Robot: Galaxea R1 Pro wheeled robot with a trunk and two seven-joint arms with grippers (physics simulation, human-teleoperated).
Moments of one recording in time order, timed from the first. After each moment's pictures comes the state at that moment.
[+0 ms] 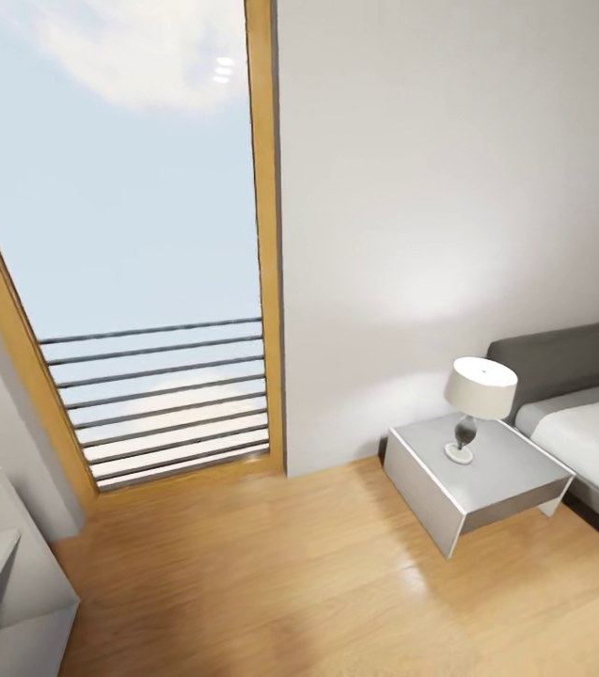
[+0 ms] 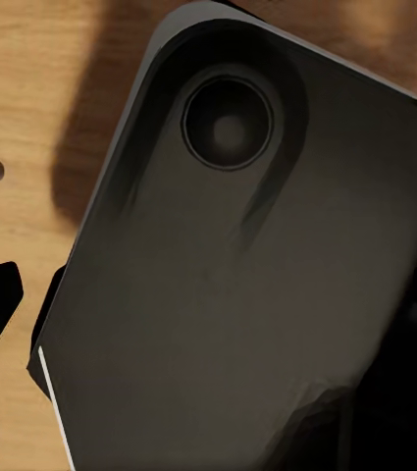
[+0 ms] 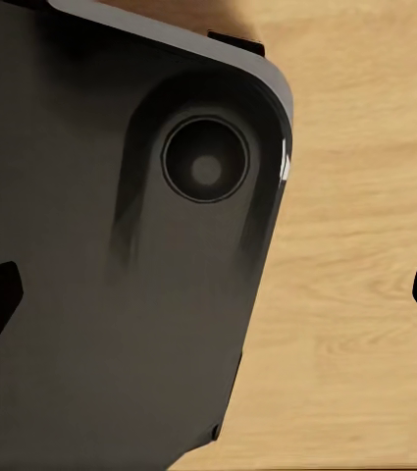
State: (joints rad) left arm 0.00 0.00 0.01 -0.04 0.44 -0.06 0.01; right arm 0.00 -0.01 0.01 -0.09 0.21 0.00 -0.01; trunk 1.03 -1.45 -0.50
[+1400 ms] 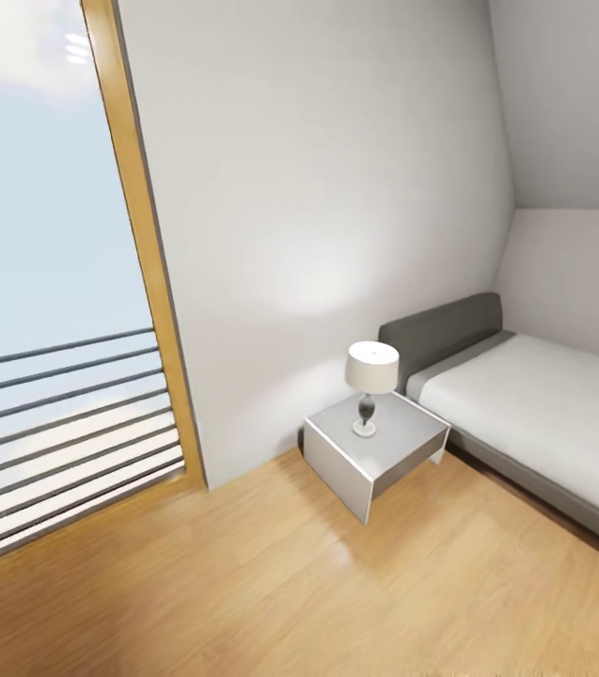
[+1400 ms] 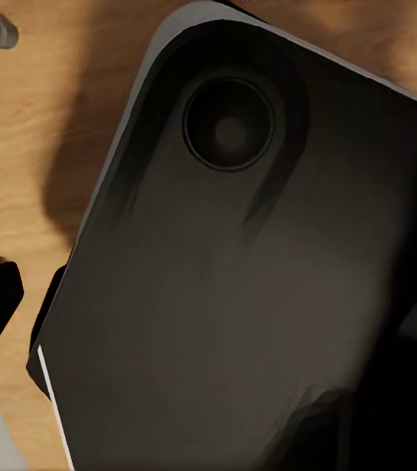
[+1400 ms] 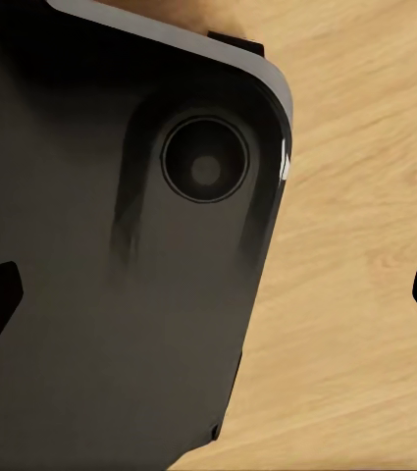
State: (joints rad) left arm 0.00 0.00 0.02 -0.04 0.44 -0.06 0.01; right arm 0.00 -0.01 0.01 -0.09 0.20 0.00 -0.01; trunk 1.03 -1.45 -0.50
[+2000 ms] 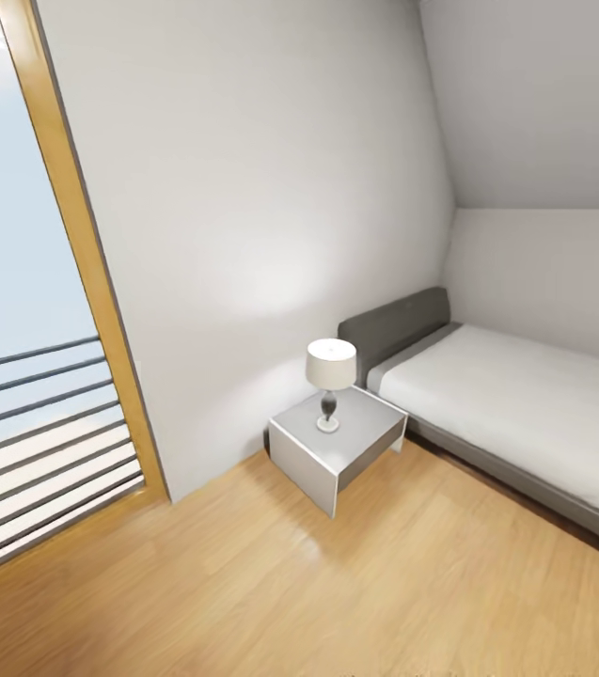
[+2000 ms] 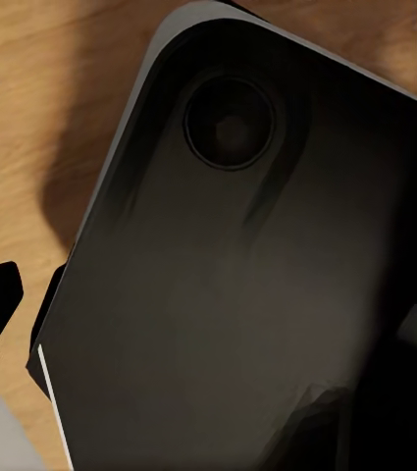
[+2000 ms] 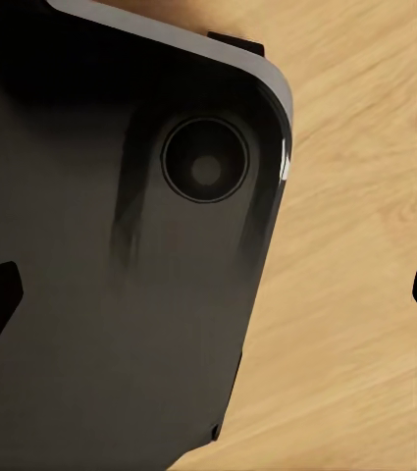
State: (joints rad) left arm 0.00 0.00 0.02 -0.04 0.44 -0.06 0.01; right arm 0.00 -0.01 0.01 -0.09 0.20 0.00 -0.01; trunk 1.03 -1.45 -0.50
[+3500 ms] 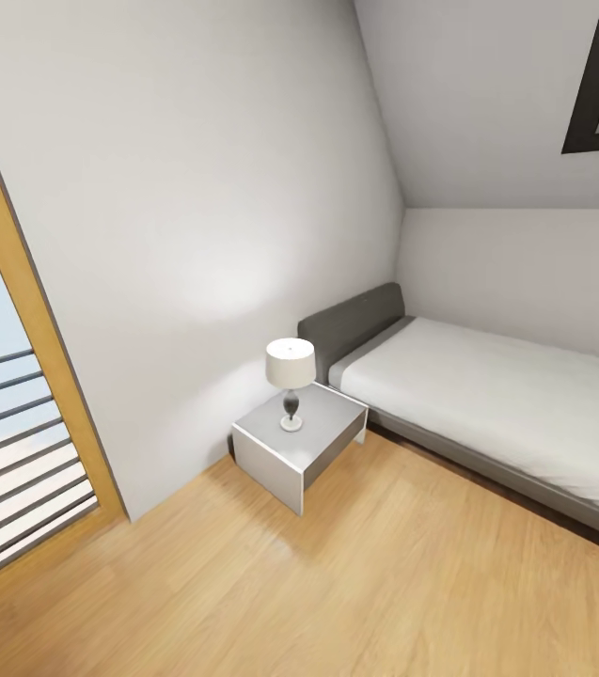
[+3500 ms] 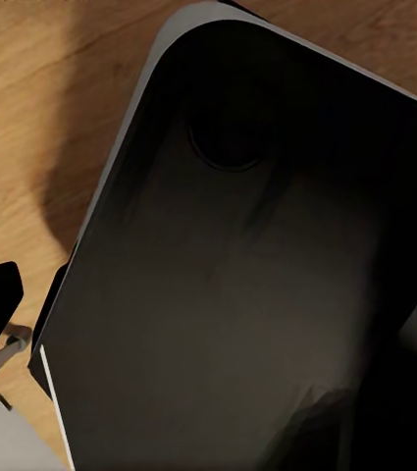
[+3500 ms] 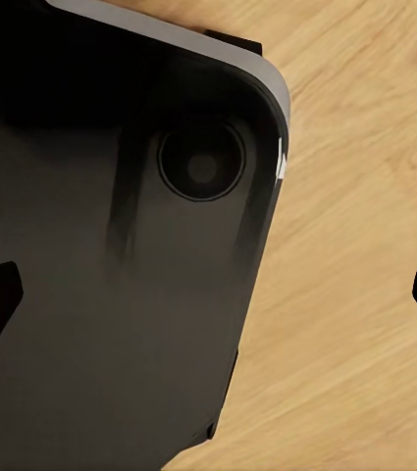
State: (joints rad) left arm 0.00 0.00 0.02 -0.04 0.44 -0.06 0.01; right arm 0.00 -0.02 0.01 -0.09 0.21 0.00 -0.01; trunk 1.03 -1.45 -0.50
